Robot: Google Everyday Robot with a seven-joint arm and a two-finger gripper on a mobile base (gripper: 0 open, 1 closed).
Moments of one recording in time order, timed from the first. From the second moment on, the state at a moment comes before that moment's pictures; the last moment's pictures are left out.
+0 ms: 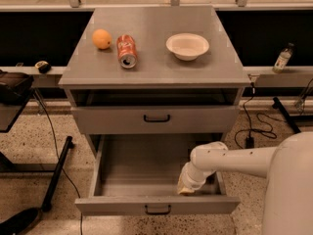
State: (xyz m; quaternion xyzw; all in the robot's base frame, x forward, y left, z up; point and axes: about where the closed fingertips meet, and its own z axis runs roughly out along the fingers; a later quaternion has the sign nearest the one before) arm 0.520 -0.107 0.381 -0.71 0.69 0.10 0.11
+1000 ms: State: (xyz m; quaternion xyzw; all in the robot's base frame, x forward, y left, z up) arm 0.449 -0.102 0.407 -0.72 0.67 0.11 0.12
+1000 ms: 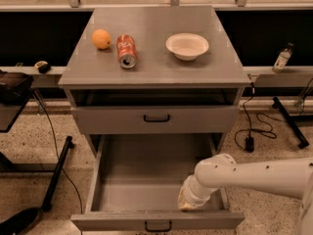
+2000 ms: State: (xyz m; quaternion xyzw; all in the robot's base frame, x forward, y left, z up) arm 0.486 -0.094 0.462 -0.71 0.67 0.07 0.21
